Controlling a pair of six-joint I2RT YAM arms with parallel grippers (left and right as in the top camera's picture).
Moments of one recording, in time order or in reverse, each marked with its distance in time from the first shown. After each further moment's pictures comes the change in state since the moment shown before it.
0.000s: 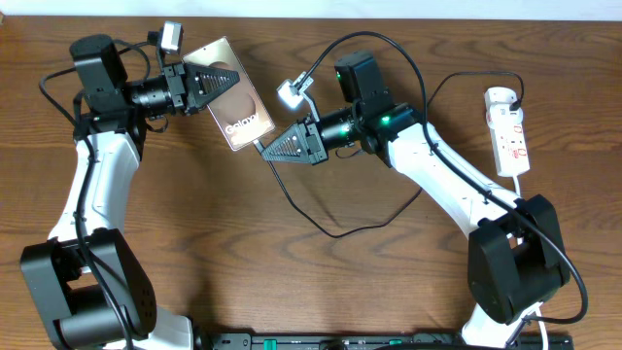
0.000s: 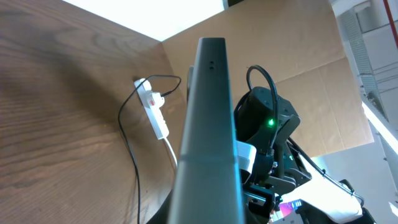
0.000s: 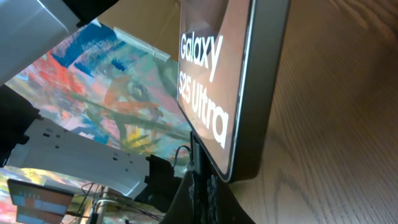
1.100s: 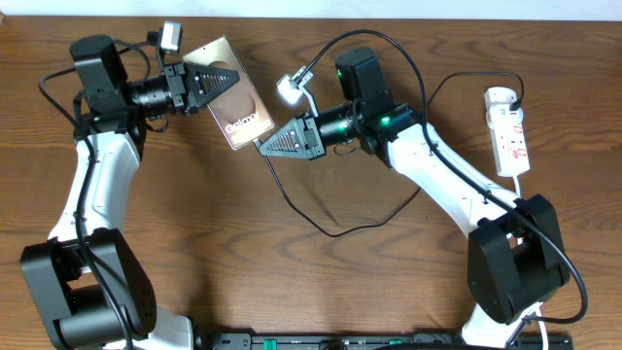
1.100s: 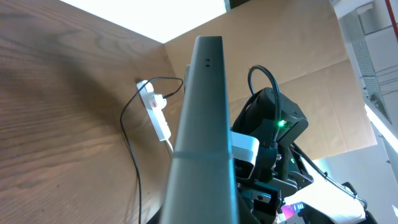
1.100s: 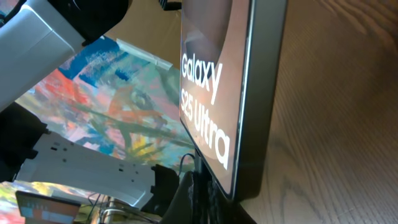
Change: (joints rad) left arm -0.001 0.000 -0.002 0.003 -0.009 0.000; right arm 0.000 0.000 -0.005 0.086 0.009 0.118
